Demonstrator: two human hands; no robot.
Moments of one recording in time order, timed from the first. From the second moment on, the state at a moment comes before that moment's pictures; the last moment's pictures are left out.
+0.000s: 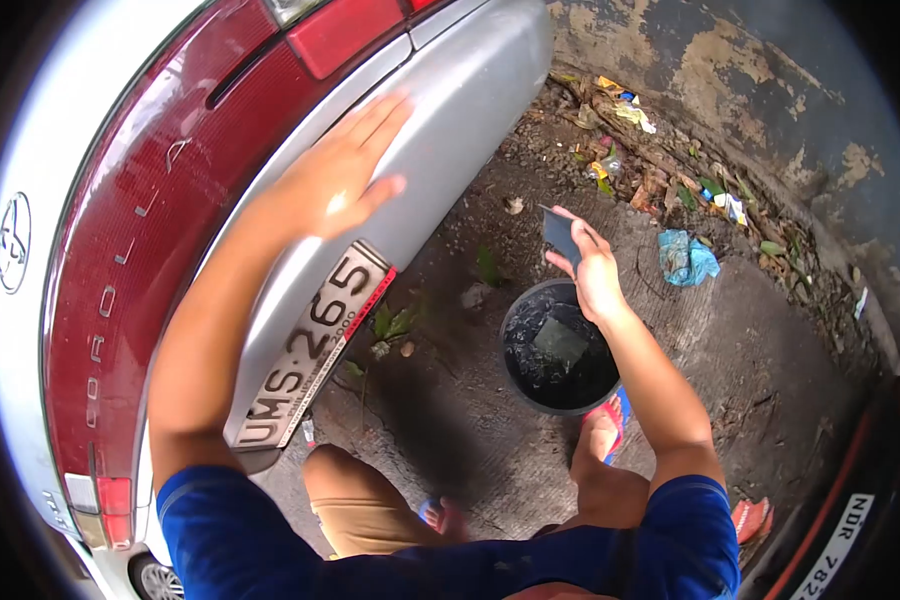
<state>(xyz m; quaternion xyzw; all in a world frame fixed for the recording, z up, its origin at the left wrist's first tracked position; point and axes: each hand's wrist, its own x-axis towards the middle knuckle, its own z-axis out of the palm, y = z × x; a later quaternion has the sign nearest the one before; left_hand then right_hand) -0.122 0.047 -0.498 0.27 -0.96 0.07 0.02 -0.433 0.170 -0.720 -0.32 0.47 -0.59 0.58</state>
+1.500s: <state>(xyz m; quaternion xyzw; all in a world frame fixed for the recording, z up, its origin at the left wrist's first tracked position) -0.153 0.019 -0.473 0.37 -0.92 -0.14 -0.01 -0.415 -0.051 -0.512 -0.71 0.69 -0.16 0.07</state>
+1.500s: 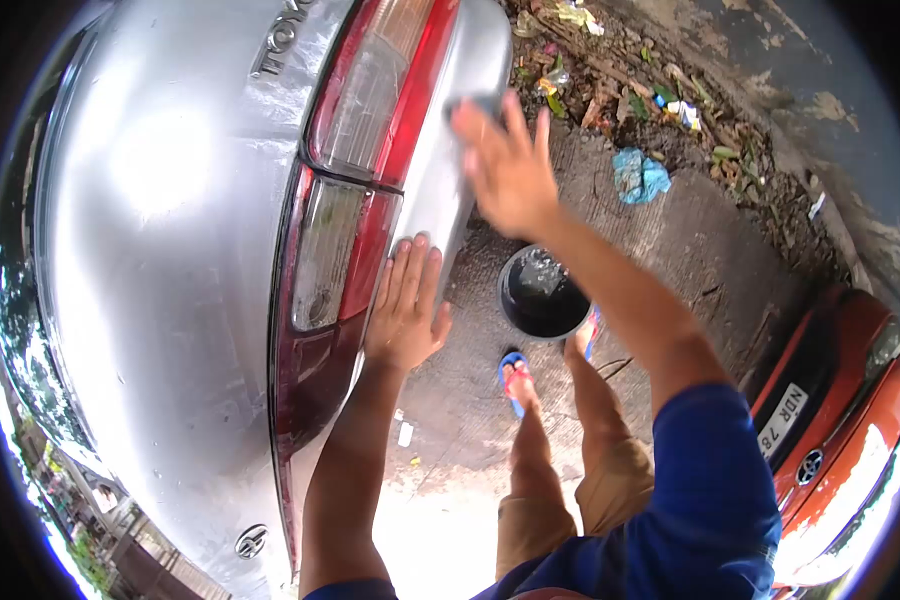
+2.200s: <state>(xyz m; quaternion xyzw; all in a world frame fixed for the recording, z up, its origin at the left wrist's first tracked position) -0.145 0.025 -0.484 0.36 -0.92 -0.14 -0.02 -0.463 -0.140 -0.499 -0.65 0.76 -0.04 0.00</state>
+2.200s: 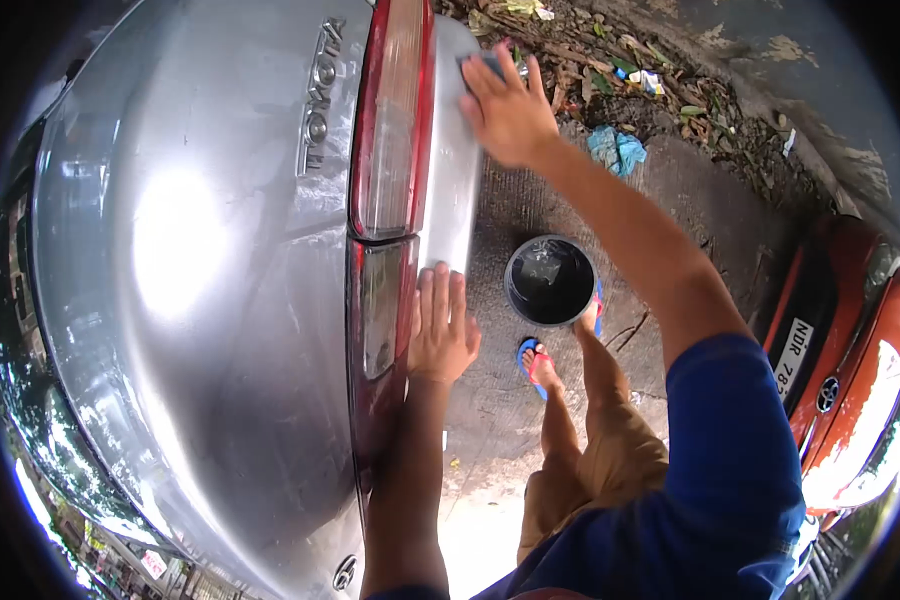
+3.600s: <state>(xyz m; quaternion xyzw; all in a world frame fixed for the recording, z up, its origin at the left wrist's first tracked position) -0.145 0.027 -0.487 0.37 -0.92 -0.11 -0.05 -0.509 -0.189 -0.520 -0.72 0.69 -0.10 0.03</state>
